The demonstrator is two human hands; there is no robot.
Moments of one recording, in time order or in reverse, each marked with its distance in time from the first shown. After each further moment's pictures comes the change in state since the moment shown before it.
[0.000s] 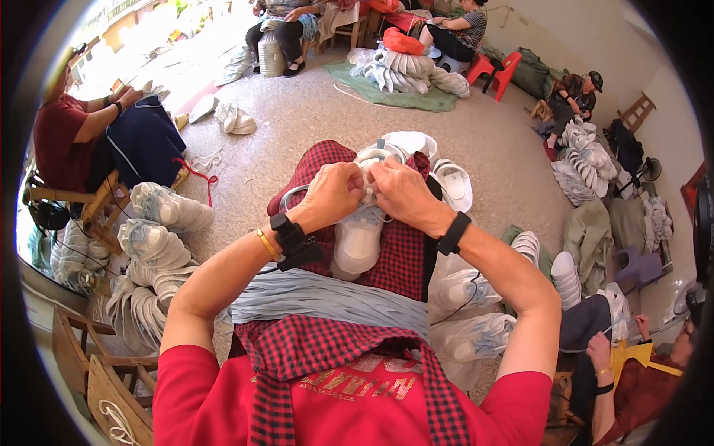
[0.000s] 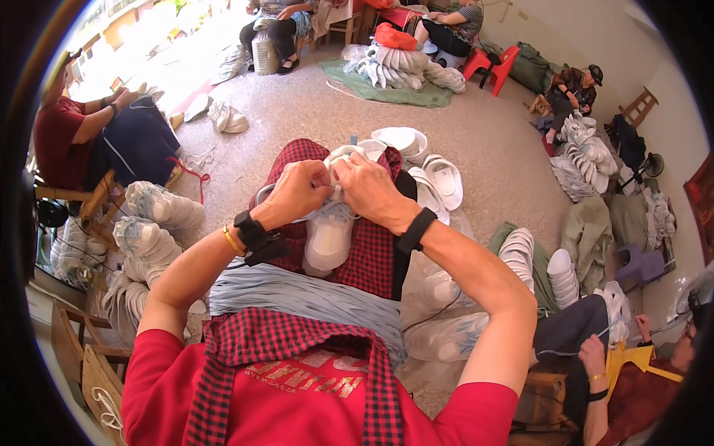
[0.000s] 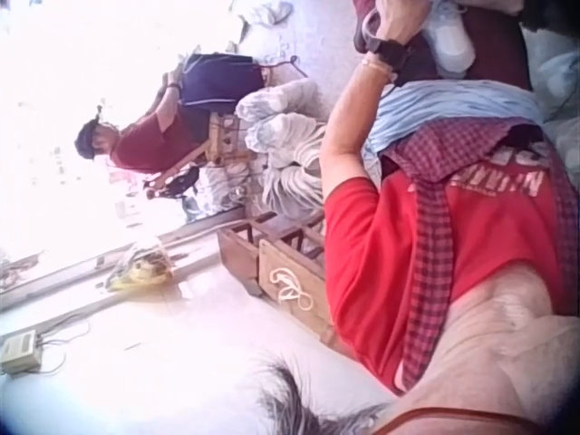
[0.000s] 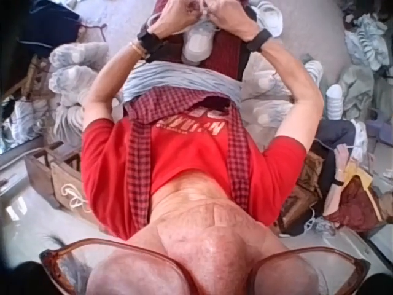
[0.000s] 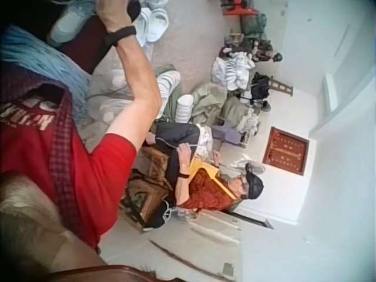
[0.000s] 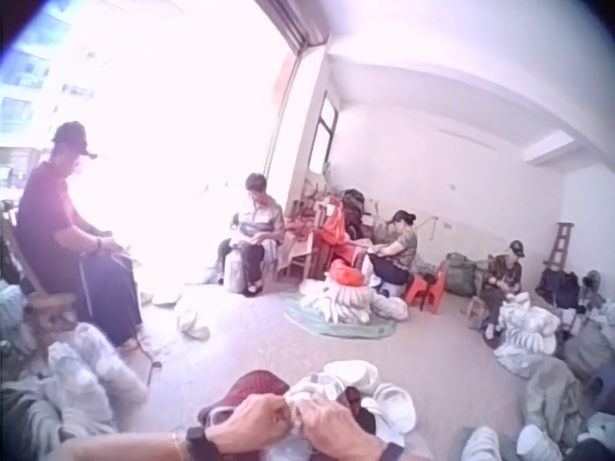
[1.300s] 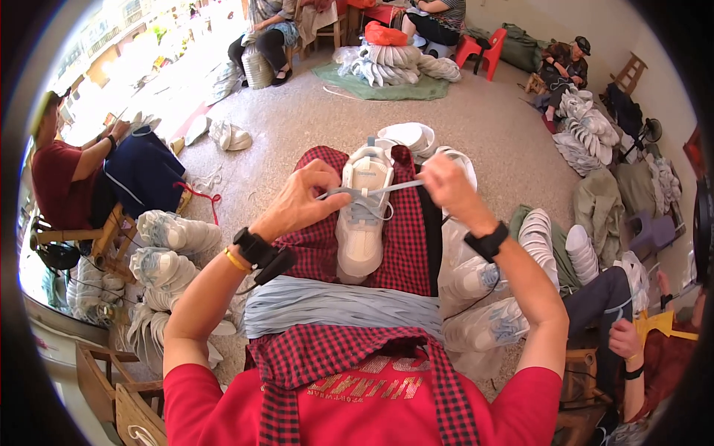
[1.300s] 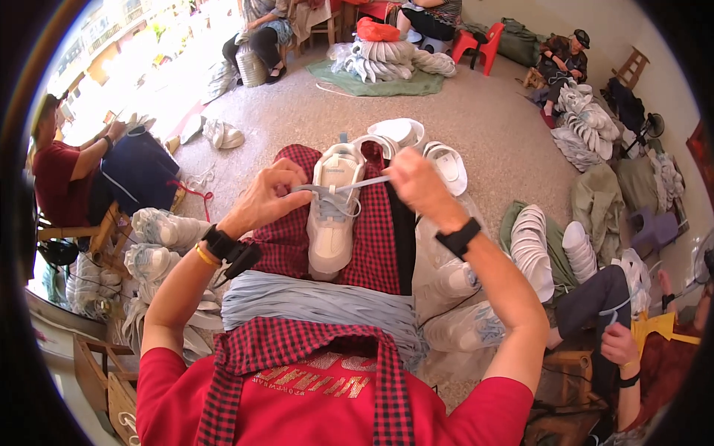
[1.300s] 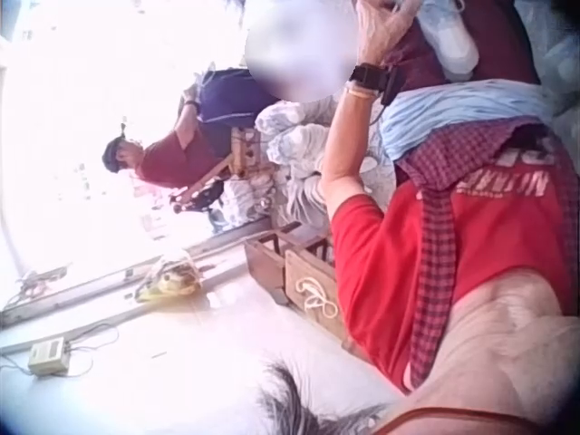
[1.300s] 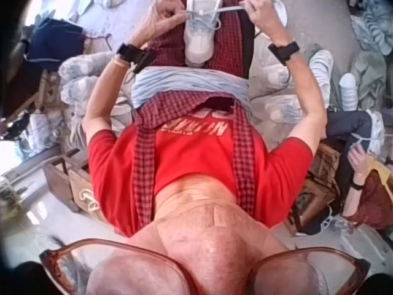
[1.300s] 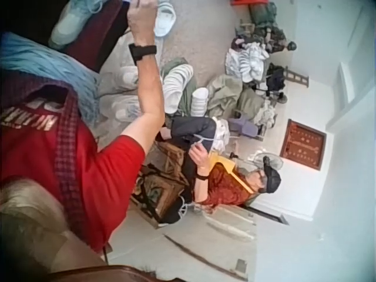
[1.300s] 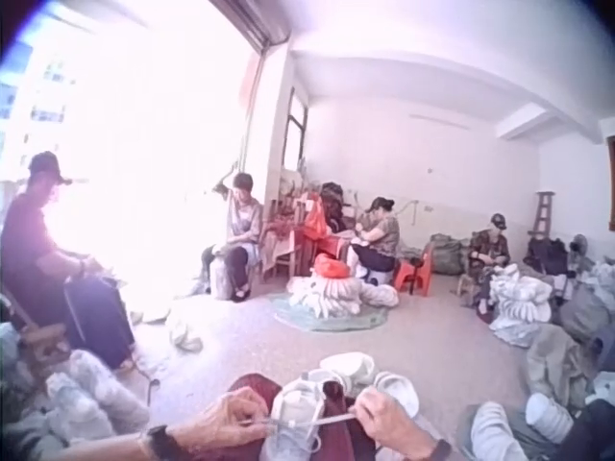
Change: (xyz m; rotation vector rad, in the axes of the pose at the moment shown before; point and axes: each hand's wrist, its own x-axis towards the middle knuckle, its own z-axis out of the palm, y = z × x) left_hand -0.008 -0.008 -0.053 -0.081 -0.231 0.095; right_hand -0.058 0.045 -0.034 0.068 0.129 0.171
